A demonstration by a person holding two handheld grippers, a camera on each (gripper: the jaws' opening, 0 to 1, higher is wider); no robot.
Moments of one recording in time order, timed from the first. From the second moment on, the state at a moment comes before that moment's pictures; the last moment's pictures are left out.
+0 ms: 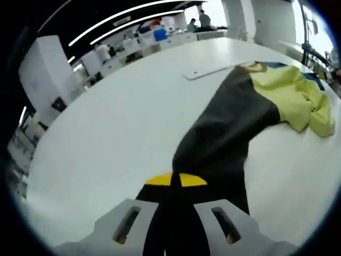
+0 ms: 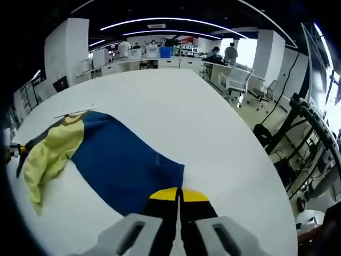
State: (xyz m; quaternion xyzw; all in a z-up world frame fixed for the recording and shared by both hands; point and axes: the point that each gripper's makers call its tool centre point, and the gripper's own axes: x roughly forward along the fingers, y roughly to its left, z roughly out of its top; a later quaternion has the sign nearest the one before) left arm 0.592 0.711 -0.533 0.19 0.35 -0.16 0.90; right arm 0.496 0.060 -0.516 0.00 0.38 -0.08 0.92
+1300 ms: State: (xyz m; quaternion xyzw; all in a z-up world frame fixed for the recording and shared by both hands) left arm 0.545 0.639 -0.464 0.08 0.26 -0.25 0.93; right arm 0.490 0.118 -0.480 0.06 0.33 0.01 0.94
